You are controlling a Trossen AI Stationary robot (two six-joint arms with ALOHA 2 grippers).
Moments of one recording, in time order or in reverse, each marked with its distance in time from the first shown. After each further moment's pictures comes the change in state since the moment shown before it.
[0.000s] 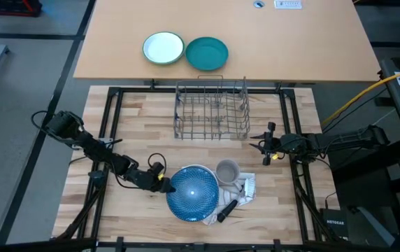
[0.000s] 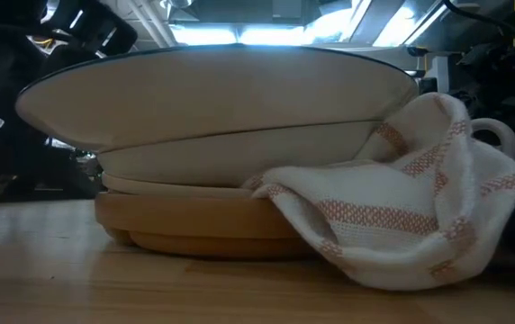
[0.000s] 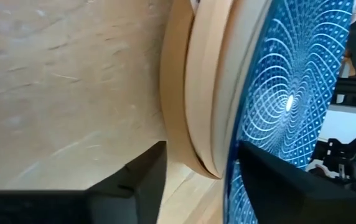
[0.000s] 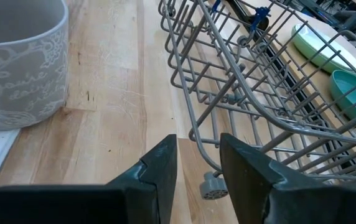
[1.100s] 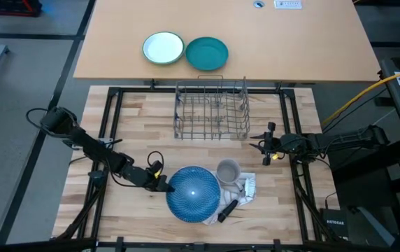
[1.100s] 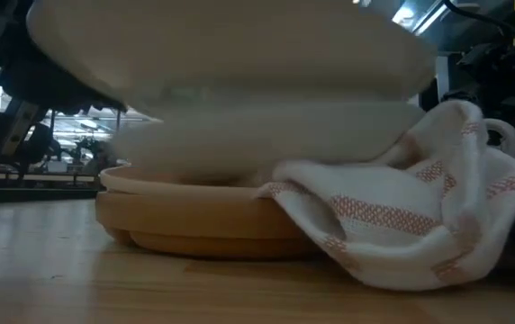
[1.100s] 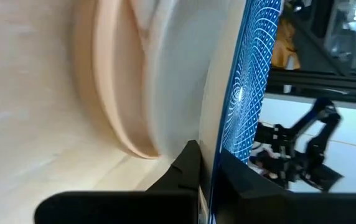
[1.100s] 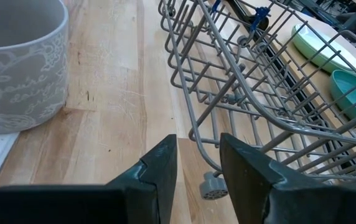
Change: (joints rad) left arm 0.000 -0.120 -0.002 0.043 0.005 0.018; right arm 0.000 0.000 0.000 0.000 0.000 0.000
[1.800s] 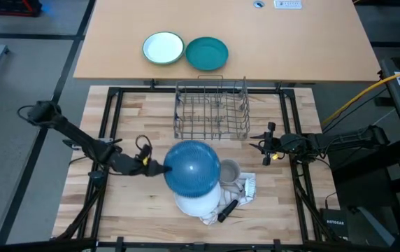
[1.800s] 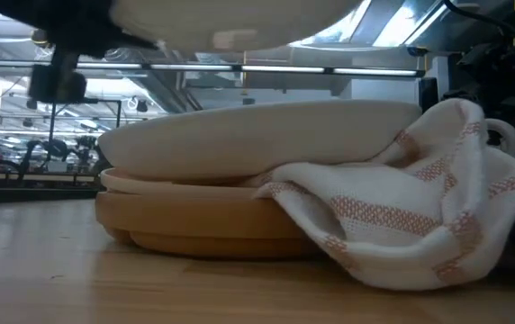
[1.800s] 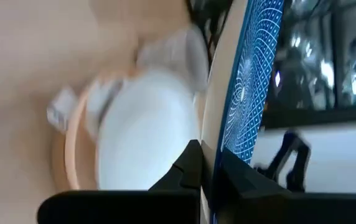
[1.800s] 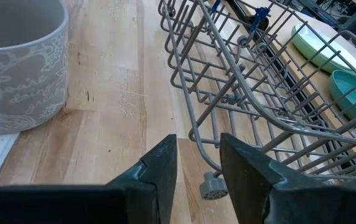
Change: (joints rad) left arm 0.035 -0.319 0.001 -0.176 -0.285 0.256; right arm 0.000 0.000 0.000 0.000 0.000 0.000
